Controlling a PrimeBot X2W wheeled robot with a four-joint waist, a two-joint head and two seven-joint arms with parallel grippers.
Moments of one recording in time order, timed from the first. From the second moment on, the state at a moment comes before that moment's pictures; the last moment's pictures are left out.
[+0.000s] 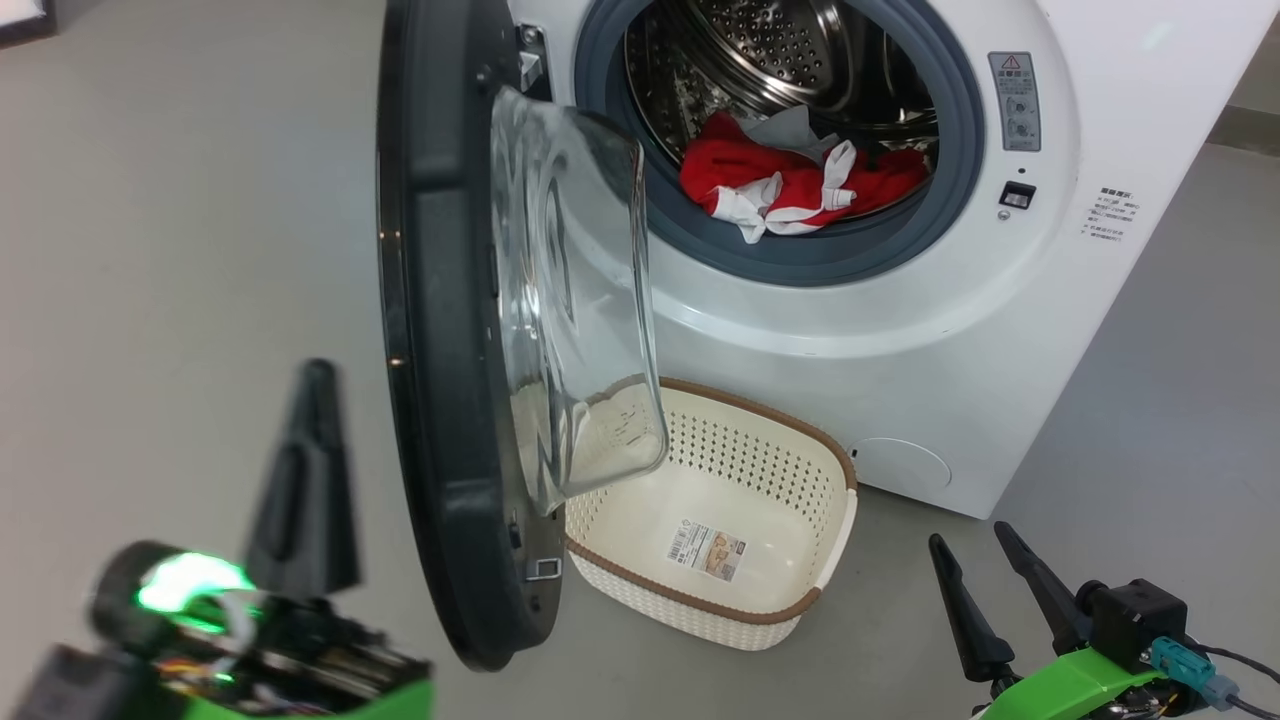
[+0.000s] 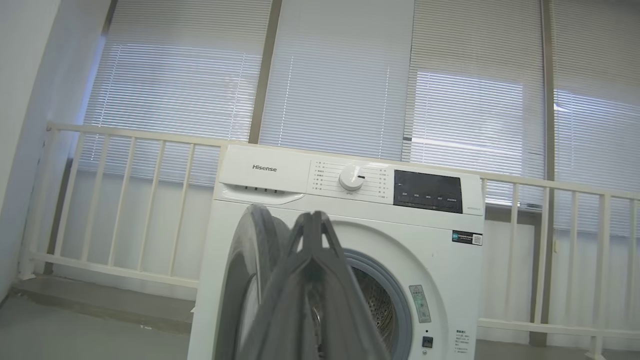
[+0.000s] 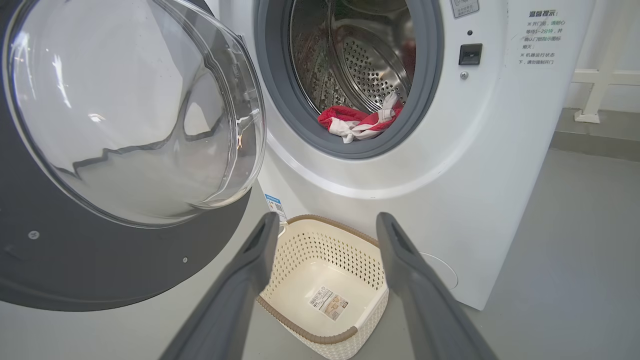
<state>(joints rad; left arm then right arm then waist) -0.06 0.04 -0.12 -0.36 -0.39 -0.13 -0.26 -0.06 -0.16 0.09 0.29 0.31 0.13 -0.25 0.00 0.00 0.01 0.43</state>
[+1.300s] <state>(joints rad) 0.01 0.05 -0.32 0.11 -0.48 -0.14 -0.26 -0.06 -0.16 0.13 0.28 0.31 0.13 -0.25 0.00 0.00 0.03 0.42</state>
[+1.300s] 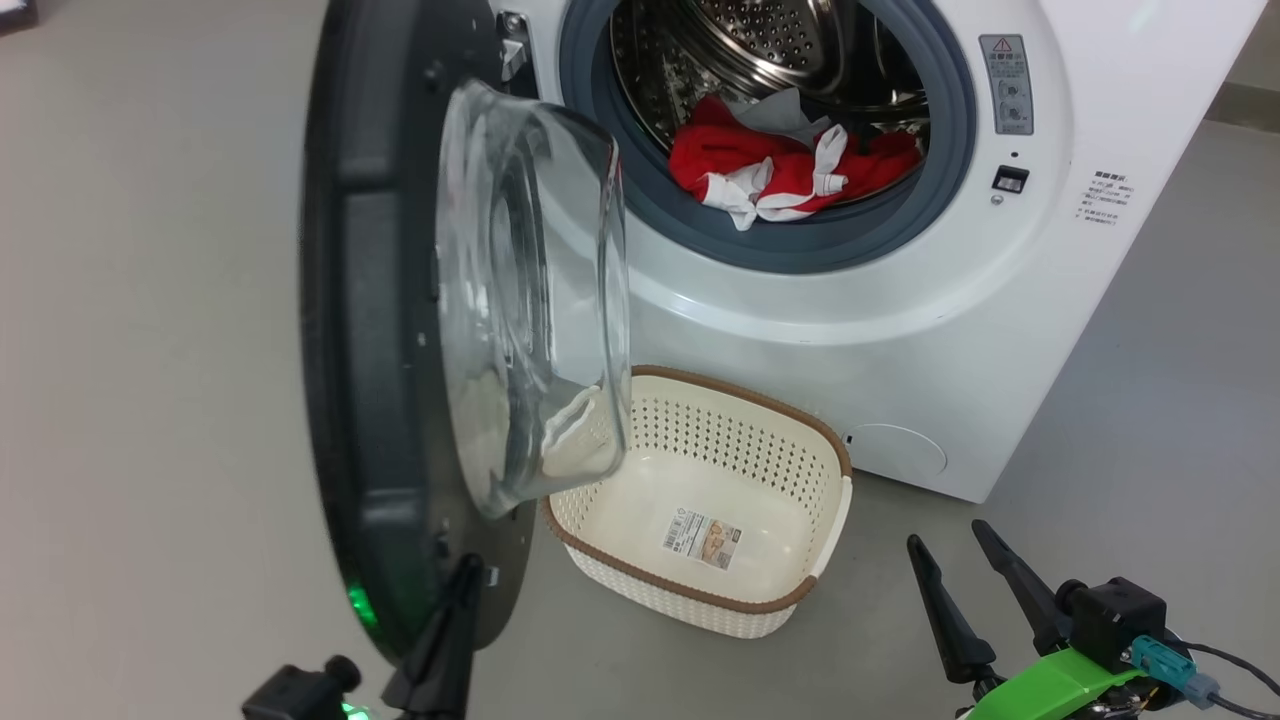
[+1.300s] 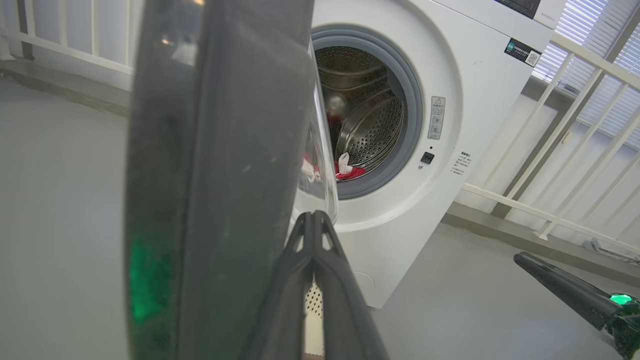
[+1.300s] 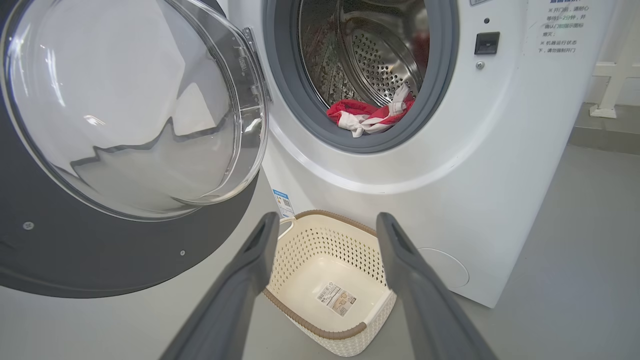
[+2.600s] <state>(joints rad) -0.27 0.16 0.24 0.35 -0.40 -0.14 -0.26 -0.21 -0.19 0.15 0.27 0.29 0.13 -0.25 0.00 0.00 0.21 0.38</state>
